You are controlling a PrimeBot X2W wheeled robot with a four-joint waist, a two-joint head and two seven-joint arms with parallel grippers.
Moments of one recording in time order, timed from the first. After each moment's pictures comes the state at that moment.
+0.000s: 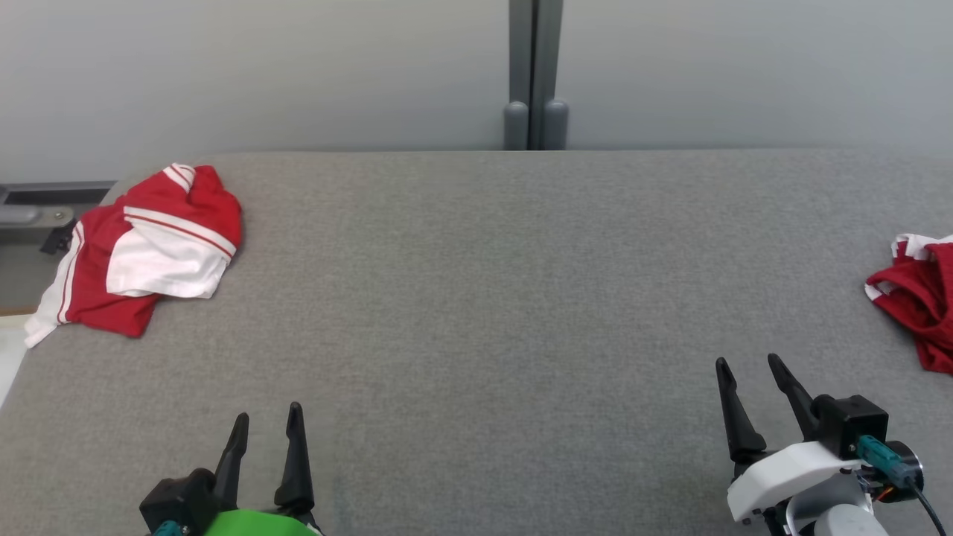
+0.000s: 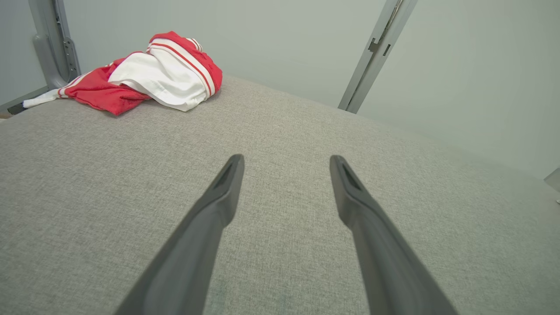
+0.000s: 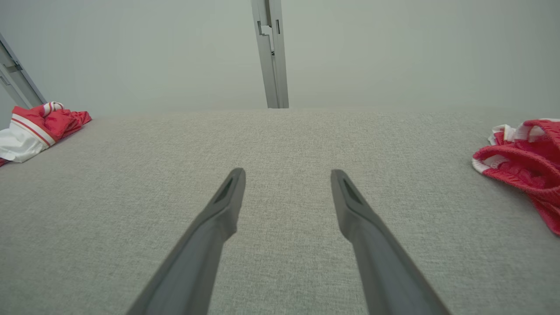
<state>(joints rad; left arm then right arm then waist) 0.05 0.05 -0.09 0.28 -0.40 -0.12 -0.26 -0.08 -0.05 -0.02 0.34 0.17 0.13 -0.26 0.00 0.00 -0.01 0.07</state>
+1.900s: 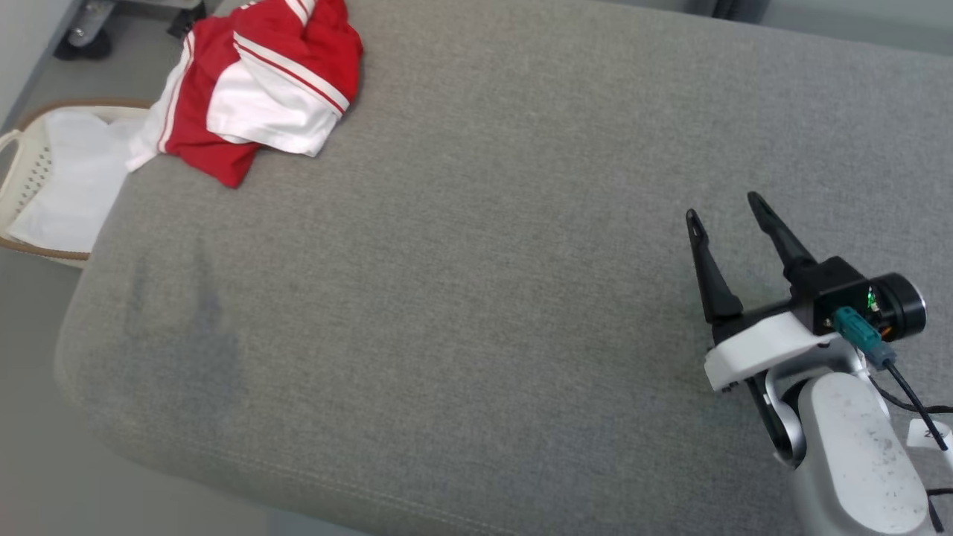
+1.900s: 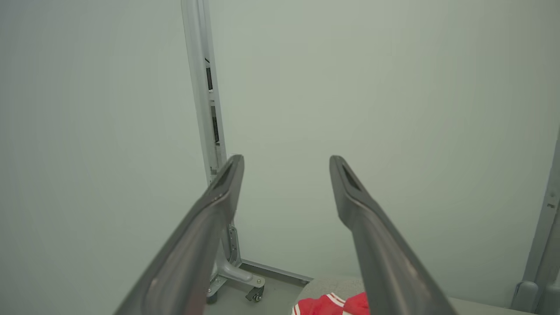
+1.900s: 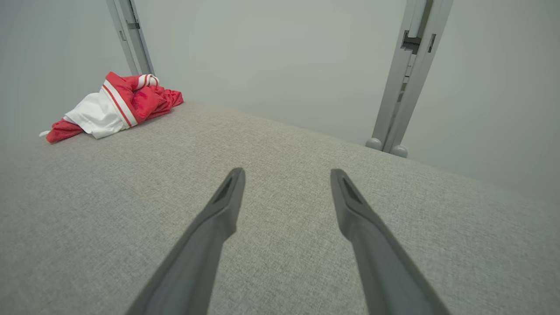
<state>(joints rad) -0.76 0.45 0.07 0.28 -0.49 -0.13 -0.06 -0.31 -0.05 0.02 0.16 -0.03 0.13 -0.17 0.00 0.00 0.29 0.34</state>
